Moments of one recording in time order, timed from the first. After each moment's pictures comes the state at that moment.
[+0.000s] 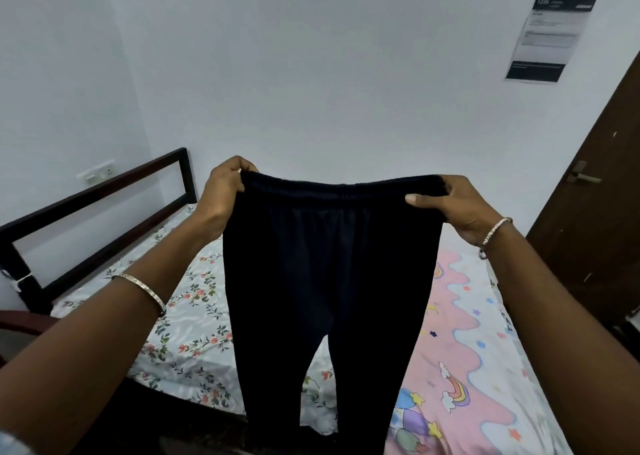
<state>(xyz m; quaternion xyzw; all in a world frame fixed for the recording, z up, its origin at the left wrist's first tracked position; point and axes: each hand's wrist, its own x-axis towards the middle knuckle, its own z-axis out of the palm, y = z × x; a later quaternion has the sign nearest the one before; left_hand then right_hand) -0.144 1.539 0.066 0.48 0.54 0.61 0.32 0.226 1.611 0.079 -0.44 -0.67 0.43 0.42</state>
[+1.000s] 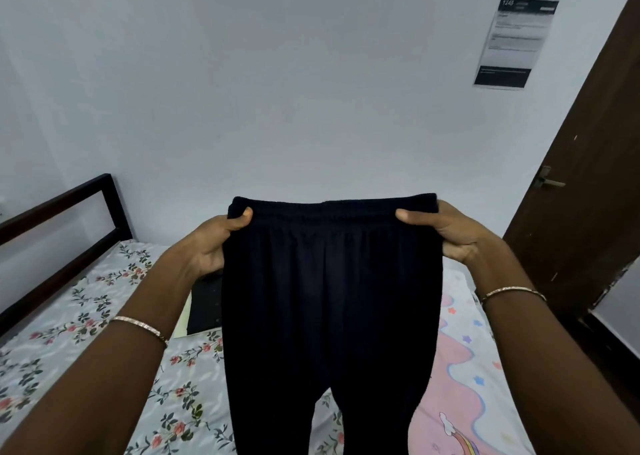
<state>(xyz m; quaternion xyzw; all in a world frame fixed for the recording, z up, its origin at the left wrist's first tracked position) -0.157 1.769 0.018 0.41 0.47 0.48 0.62 0.221 1.775 0.064 -0.41 -0.56 0.59 0.42</state>
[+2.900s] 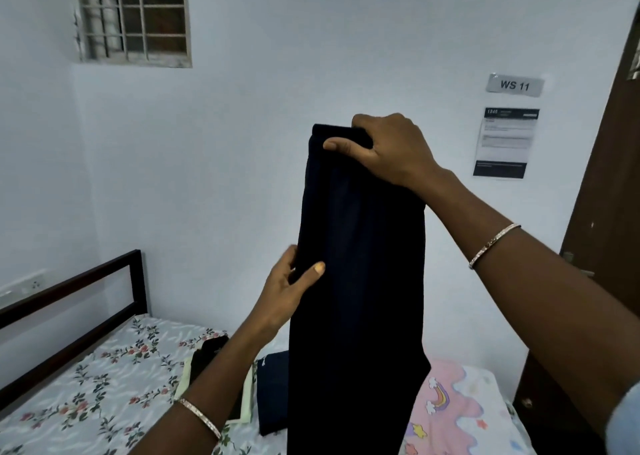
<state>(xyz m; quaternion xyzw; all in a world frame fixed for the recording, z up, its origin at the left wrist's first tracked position) -0.016 1.752 0.080 0.61 0.35 0.61 0.36 0.164 1.808 0.289 -0.36 -0.80 -0.24 0.41</state>
